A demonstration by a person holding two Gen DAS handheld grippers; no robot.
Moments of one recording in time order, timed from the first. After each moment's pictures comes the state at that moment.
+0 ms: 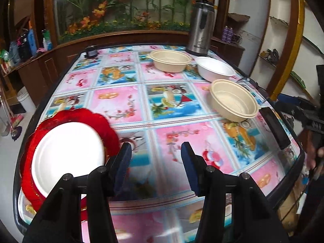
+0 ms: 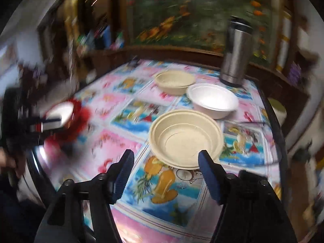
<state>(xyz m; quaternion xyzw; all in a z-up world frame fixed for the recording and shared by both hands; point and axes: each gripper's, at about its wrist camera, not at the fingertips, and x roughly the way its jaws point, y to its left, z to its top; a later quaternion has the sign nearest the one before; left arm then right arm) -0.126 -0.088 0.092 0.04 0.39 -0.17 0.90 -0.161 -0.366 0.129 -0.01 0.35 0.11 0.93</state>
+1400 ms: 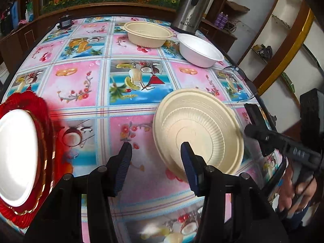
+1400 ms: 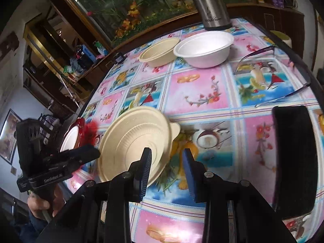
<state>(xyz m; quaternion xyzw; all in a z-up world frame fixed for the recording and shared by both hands) -0.093 -0.139 0.063 -0.02 0.48 -0.21 0.85 -0.128 -0.377 0.079 0.18 0.45 0.13 0.86</state>
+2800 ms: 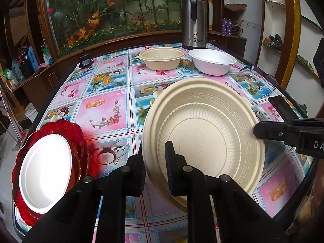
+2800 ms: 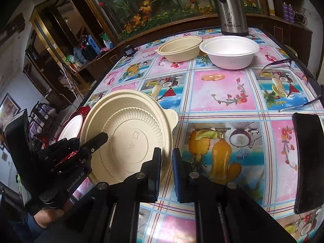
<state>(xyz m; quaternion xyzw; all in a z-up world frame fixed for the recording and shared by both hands) -0.120 -0.139 0.064 0.10 0.36 -0.14 0.92 -0.132 -0.320 0.079 0.14 0.44 0.13 0.88</state>
